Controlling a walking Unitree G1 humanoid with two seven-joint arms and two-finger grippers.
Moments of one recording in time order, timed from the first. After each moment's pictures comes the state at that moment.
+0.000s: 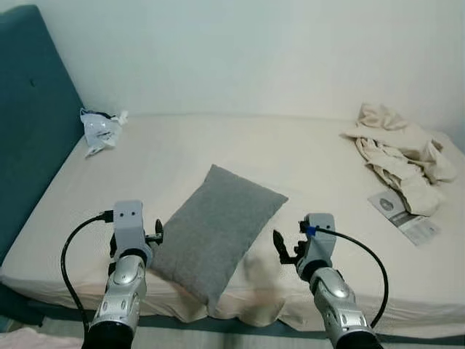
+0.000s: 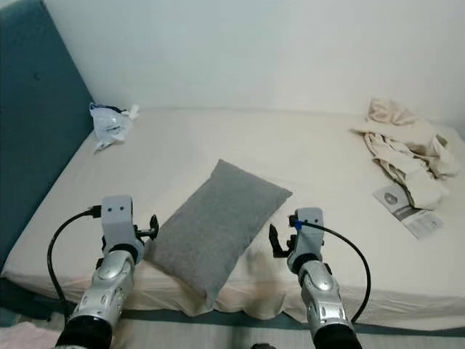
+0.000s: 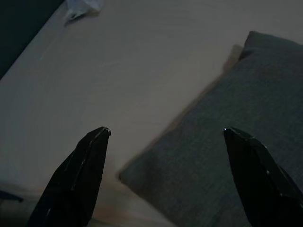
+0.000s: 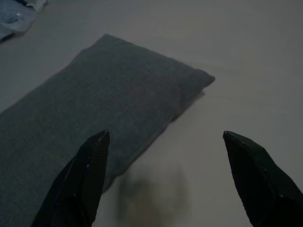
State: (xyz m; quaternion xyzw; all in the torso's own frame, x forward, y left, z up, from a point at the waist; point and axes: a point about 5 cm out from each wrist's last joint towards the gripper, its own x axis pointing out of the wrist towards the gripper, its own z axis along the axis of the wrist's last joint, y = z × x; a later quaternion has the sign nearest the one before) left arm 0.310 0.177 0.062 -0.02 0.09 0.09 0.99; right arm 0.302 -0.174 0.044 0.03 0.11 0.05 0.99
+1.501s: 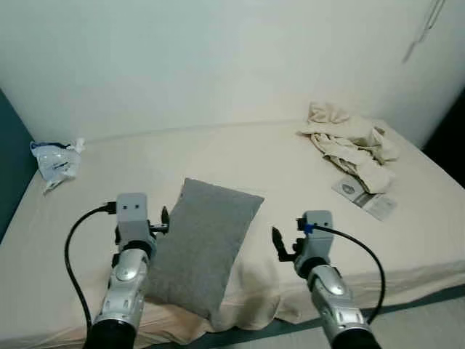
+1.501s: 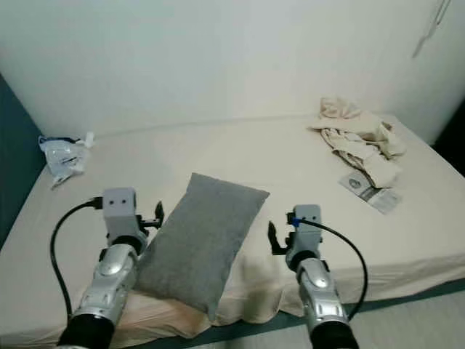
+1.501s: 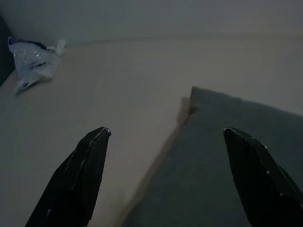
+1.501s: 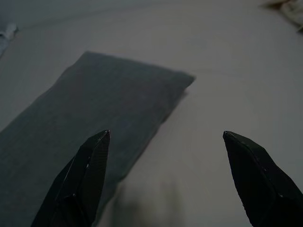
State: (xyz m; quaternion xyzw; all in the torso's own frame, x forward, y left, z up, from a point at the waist) left arm 0.312 0.176 0.083 -0.03 0.02 0.07 1.00; right arm 0.302 -0.163 0.042 0.03 0.11 0.06 0.99
